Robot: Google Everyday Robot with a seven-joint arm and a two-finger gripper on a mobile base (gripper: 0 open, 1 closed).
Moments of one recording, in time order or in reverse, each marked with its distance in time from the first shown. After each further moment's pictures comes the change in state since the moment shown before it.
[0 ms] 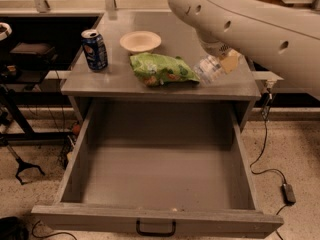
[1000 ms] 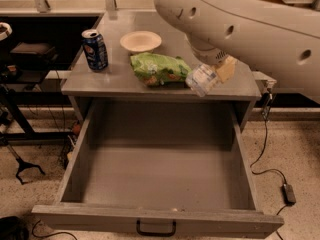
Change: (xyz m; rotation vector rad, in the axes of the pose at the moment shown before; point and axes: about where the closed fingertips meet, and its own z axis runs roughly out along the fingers) arm -0.030 0.034 -0.045 -0.004 -0.036 -0.121
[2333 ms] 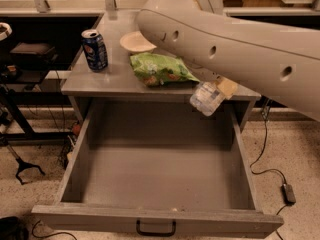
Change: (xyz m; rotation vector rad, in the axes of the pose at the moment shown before) arm -0.024 0.037 0.001 -0.141 0.046 -0.126
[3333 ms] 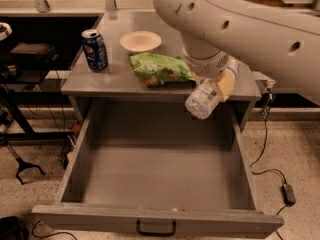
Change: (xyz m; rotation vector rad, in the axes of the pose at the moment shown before) arm -0.014 -0.005 0.007 -0.015 -0.215 -0.108
